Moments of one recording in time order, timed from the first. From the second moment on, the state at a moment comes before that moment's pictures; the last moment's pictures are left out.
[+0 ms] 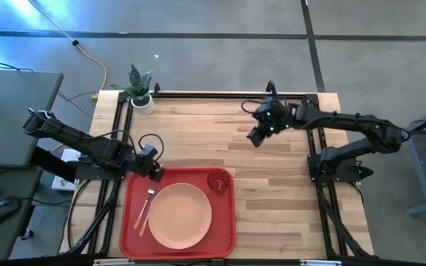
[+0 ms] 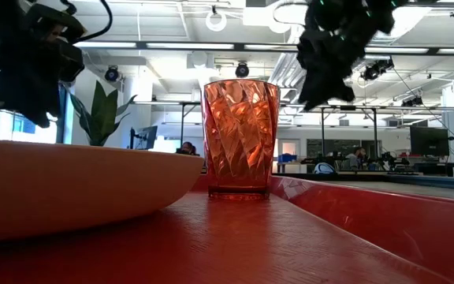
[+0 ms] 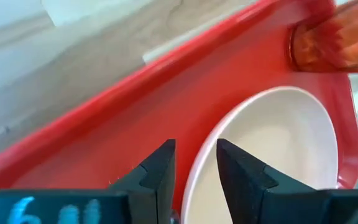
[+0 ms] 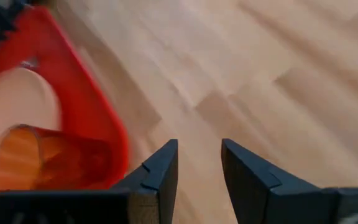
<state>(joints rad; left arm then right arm) -0.33 0.91 0.54 -0.66 -0.15 -1.40 -0.37 1.29 0.95 -0.57 -0.17 0.44</state>
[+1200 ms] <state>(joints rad) 0.10 1.24 0.54 -0.35 0.32 -0.59 0.01 1.52 0.49 0.40 -0.02 0.90</state>
